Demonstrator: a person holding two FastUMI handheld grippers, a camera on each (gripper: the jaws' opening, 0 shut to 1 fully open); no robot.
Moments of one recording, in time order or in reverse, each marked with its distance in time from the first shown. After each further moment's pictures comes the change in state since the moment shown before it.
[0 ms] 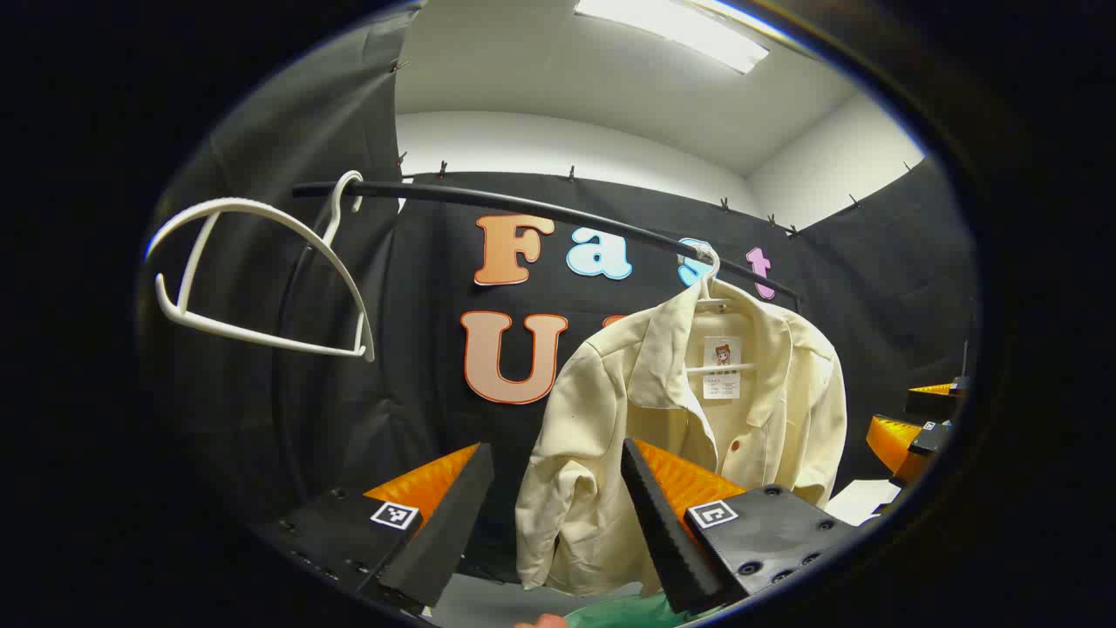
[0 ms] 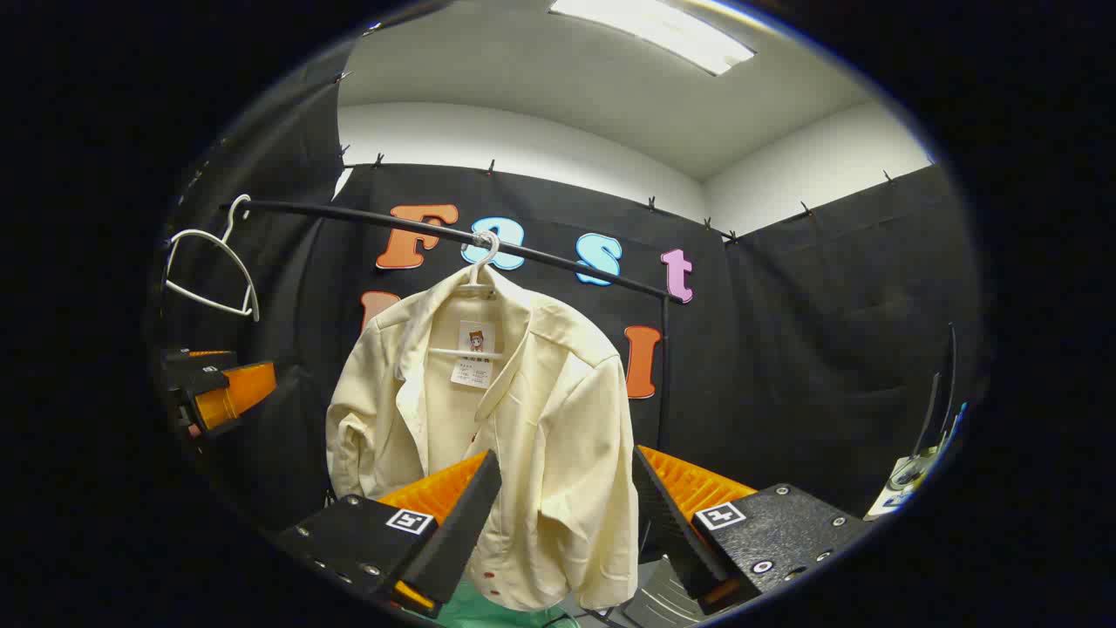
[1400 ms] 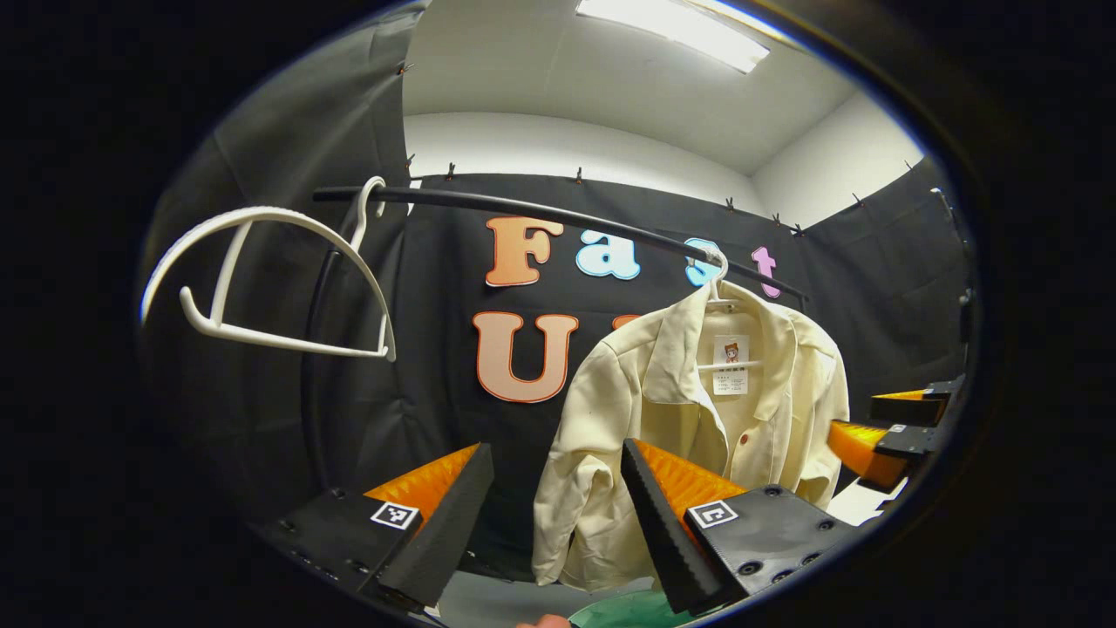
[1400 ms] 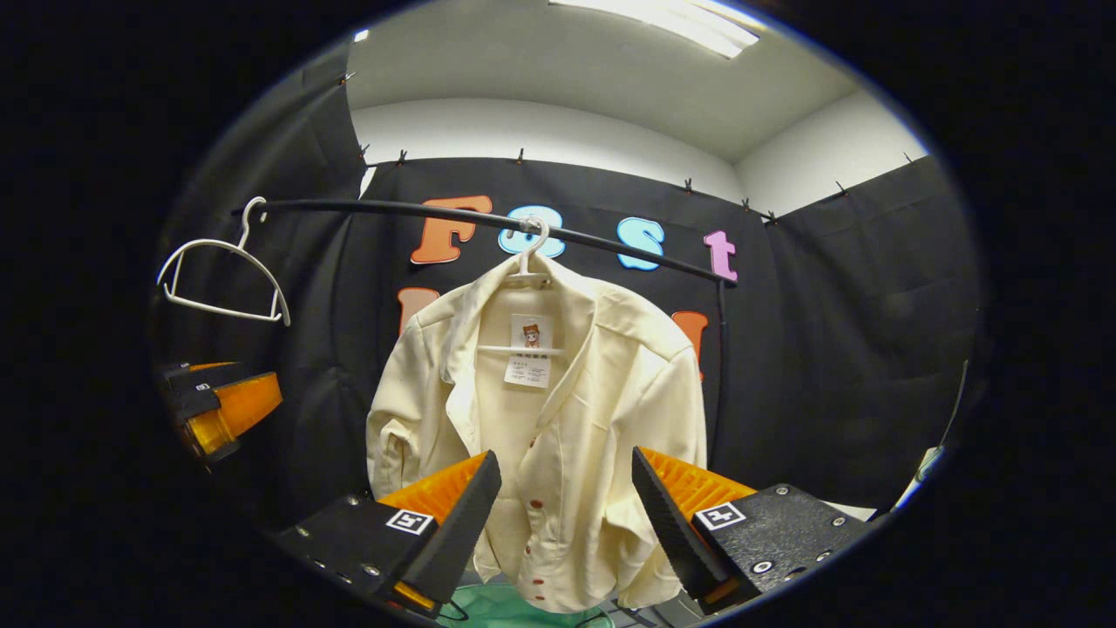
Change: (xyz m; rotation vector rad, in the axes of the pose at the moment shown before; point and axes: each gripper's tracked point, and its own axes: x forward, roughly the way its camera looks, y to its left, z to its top) left arm -0.018 0.017 0.000 0.002 0.008 0.009; right arm 0.046 0.071 -0.011 0.037 0.064 0.150
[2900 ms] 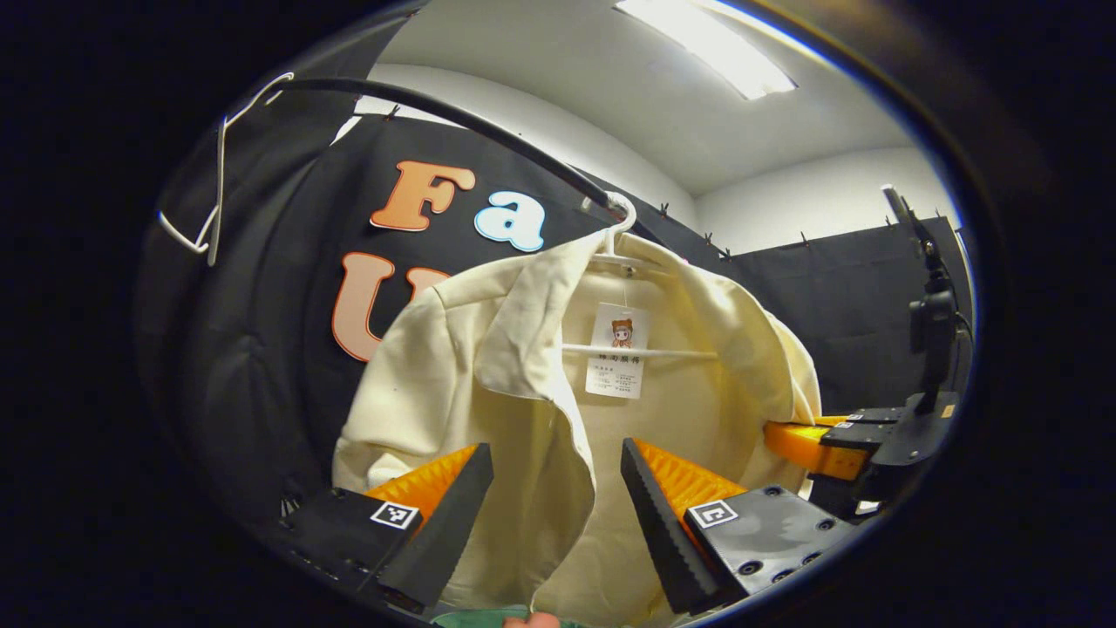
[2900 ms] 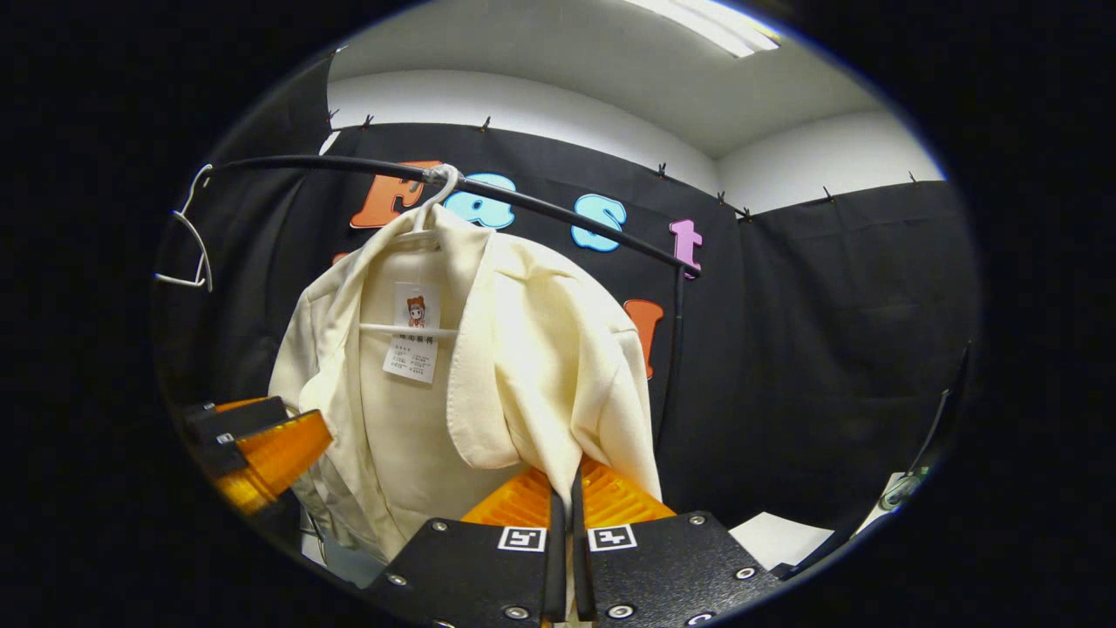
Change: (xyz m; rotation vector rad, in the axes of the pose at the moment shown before) left arm 0.113 -0.180 -0.057 -0.229 0.026 -0.308; right arm 0.055 -0.106 -0.002 -0.075 0.057 -0.159
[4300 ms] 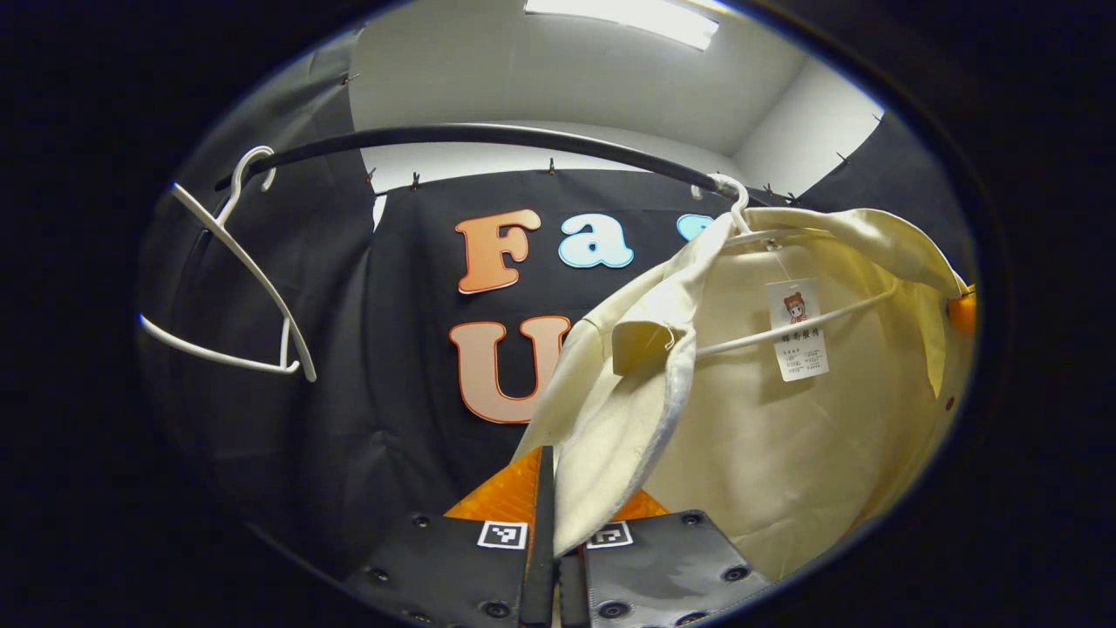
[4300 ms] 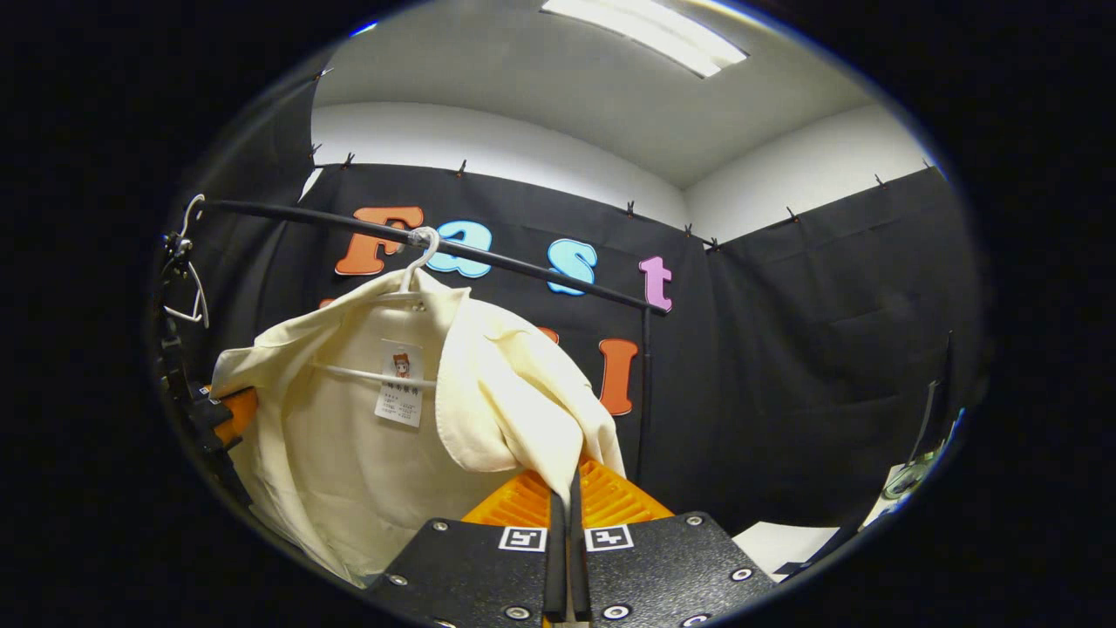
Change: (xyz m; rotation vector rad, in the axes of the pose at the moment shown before) left arm -0.011 0.147 0.064 0.385 -0.081 0.315; right arm -0.035 -0.022 0.034 0.030 -0.173 -0.091
